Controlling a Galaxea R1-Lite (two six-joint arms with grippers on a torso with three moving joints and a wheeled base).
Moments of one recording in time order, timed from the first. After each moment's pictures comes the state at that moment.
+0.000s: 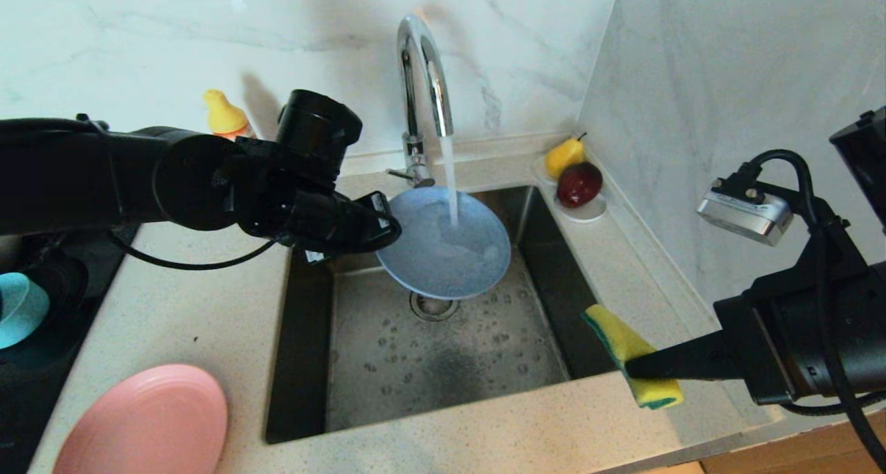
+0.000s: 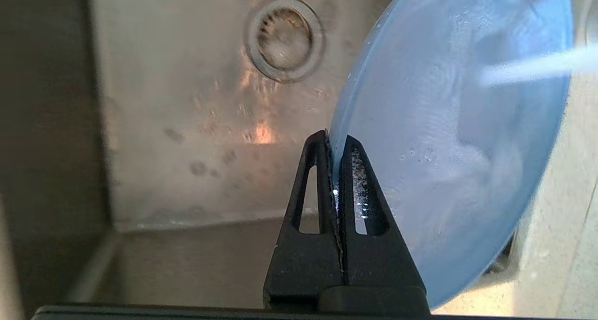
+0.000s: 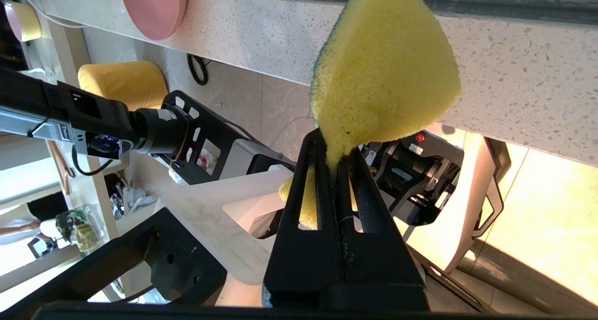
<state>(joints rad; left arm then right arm) -0.48 1.90 -1.58 0.31 0.16 -0.63 0.69 1.38 -1.27 0.59 0.27 0.51</state>
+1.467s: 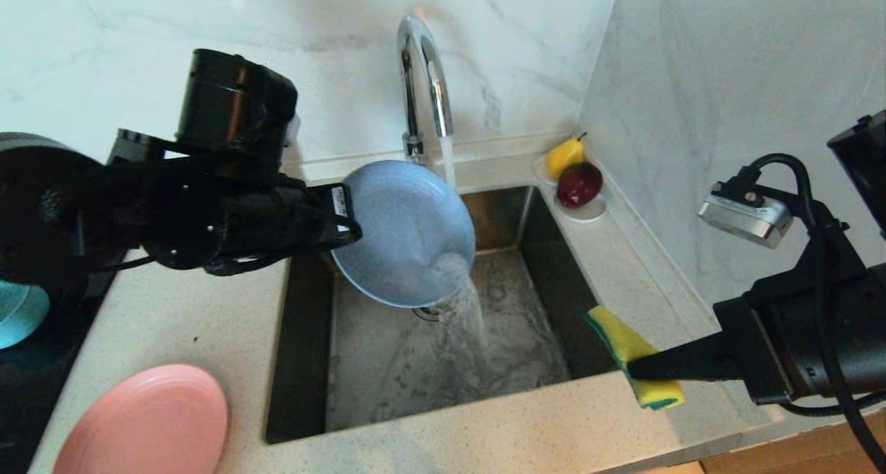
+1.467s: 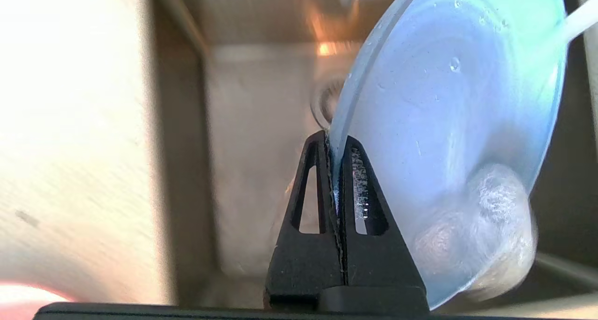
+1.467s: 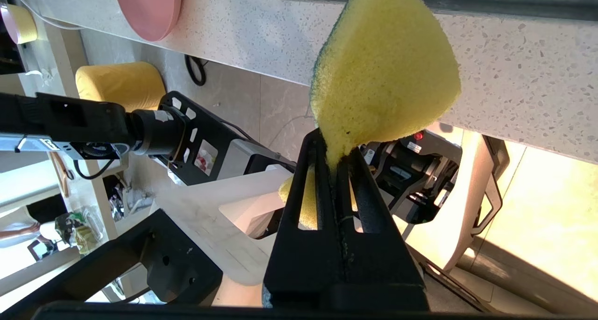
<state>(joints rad) -0.54 1.64 -1.31 0.12 0.44 -0.35 0.68 1.38 -1.26 0.59 0.27 0.51</state>
